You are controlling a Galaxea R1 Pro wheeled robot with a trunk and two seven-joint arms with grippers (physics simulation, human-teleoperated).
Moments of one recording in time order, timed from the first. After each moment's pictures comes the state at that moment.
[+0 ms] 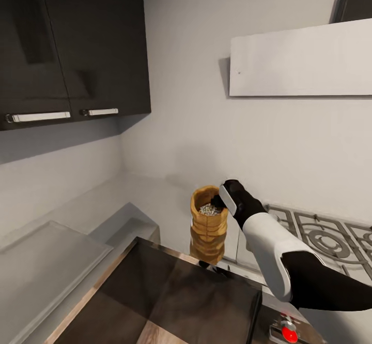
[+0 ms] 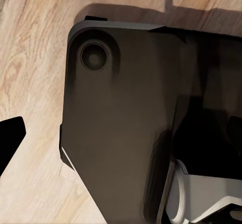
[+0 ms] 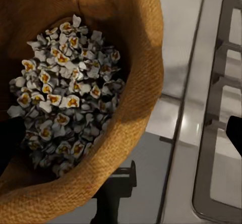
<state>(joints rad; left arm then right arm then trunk) 0.00 -0.04 0.01 -0.03 0.12 -0.07 0.00 -1.13 0.17 0.02 -0.47 -0.16 0.81 -0.39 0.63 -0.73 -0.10</state>
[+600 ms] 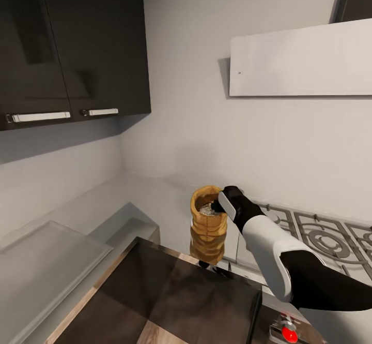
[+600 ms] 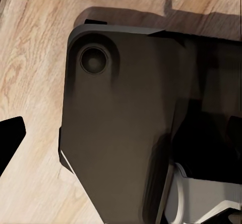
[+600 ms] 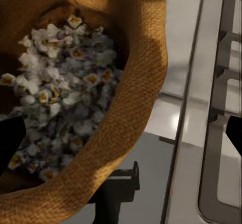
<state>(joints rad) 0.00 -0.04 0.01 -0.04 0.12 -0.08 0.00 -1.13 0.17 0.02 -0.37 -0.16 0.71 -0.38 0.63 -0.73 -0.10</state>
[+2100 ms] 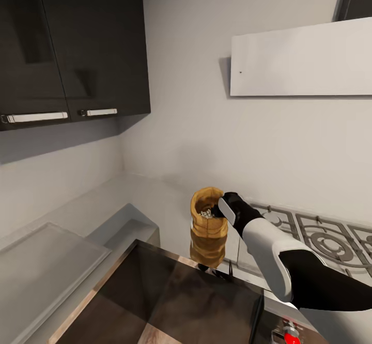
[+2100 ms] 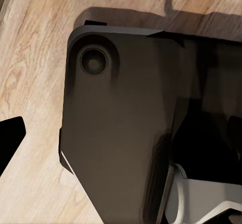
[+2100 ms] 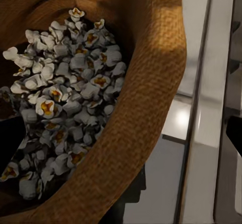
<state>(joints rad) 0.00 -0.04 0.01 -0.04 0.12 -0.08 0.00 -1.13 0.17 0.02 -0.28 -0.17 0.63 -0.37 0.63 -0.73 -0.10</state>
